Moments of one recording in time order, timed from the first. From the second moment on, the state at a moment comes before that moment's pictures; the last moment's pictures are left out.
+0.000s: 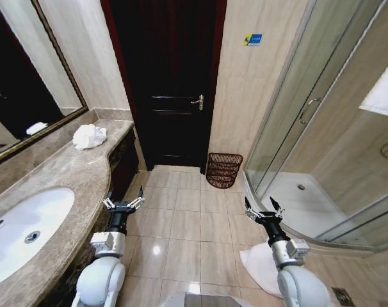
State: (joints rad) left arm 1.67 -1.47 -0.65 -2.30 -0.09 0.03 -0.06; right arm -1.67 1.52 0.69 2.25 0.13 -0.10 -0.14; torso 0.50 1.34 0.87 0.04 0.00
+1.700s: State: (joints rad) left arm 1.67 -1.51 -0.65 -2.28 -0.07 0.01 -0.05; right arm -1.66 1.52 0.69 2.23 0.13 -0.10 -0.16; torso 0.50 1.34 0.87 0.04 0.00
